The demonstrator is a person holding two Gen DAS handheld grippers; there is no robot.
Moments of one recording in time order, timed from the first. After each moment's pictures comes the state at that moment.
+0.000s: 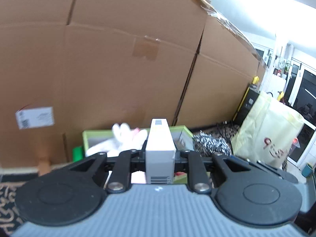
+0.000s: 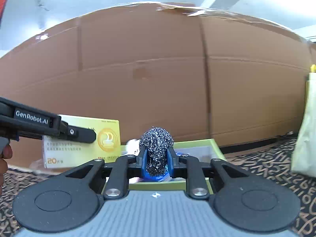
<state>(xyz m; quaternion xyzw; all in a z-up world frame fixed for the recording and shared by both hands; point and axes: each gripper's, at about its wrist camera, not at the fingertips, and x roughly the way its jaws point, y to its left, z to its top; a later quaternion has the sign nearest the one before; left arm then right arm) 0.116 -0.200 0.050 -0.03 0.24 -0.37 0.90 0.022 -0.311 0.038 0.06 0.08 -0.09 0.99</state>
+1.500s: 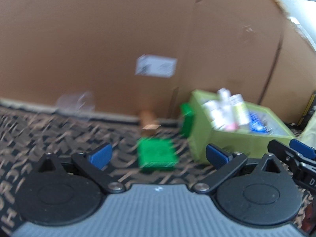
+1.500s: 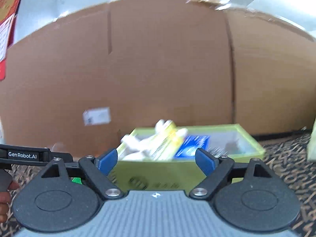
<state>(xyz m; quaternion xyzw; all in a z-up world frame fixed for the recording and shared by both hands) 0.080 -0.063 -0.038 -0.06 0.28 -0.14 0.95 0.026 -0.243 -0.003 0.04 0.10 -0.04 0.99</state>
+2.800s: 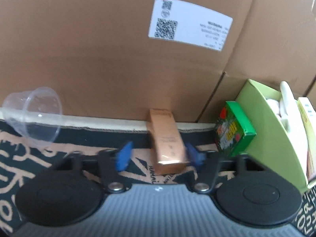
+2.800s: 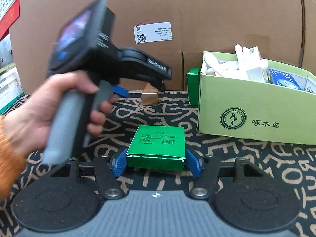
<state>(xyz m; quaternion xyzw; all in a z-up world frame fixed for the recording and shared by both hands) 0.255 -0.091 -0.084 -0.04 0.38 -0.16 0.91 0.094 -0.146 -0.058 0.03 0.28 0.04 0.96</state>
